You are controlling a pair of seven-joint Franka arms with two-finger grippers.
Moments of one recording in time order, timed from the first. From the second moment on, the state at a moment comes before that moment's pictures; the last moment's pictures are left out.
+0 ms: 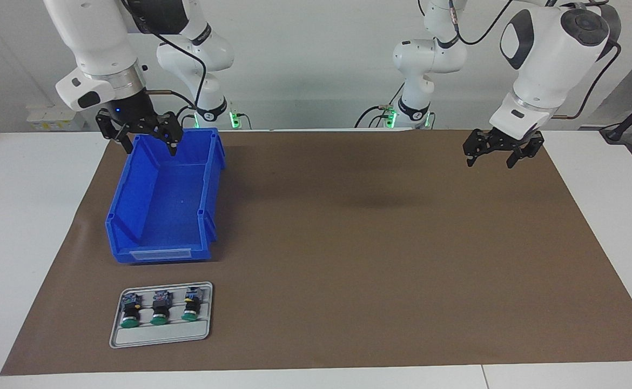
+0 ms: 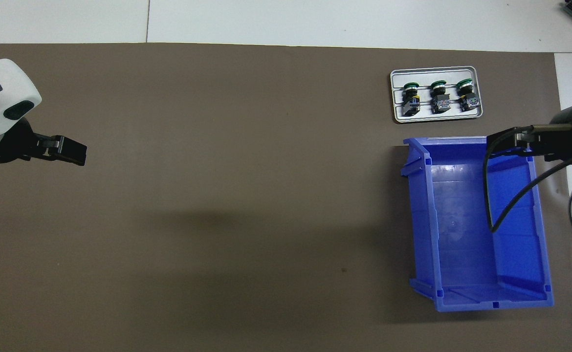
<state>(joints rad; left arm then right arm) -0.12 0.03 0.01 -1.64 0.02 1.65 0.04 0.09 0.00 -0.01 -1.57 -0.04 1.60 0.15</state>
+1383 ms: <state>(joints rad) -0.12 0.03 0.01 -1.64 0.02 1.65 0.04 0.02 0.28 -0.01 -1.37 -0.04 1.69 0.11</state>
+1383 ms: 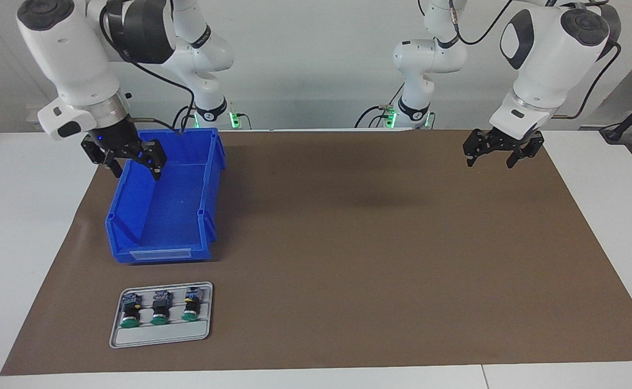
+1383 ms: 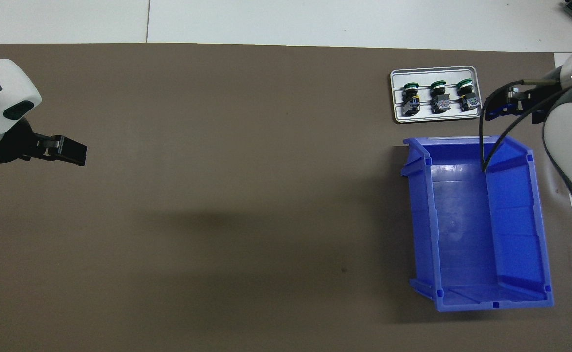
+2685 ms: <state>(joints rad) -0.12 0.03 0.01 -1.64 0.02 1.65 0.04 -0.05 0.81 0.04 -1.08 -0.02 2.02 -0.04</state>
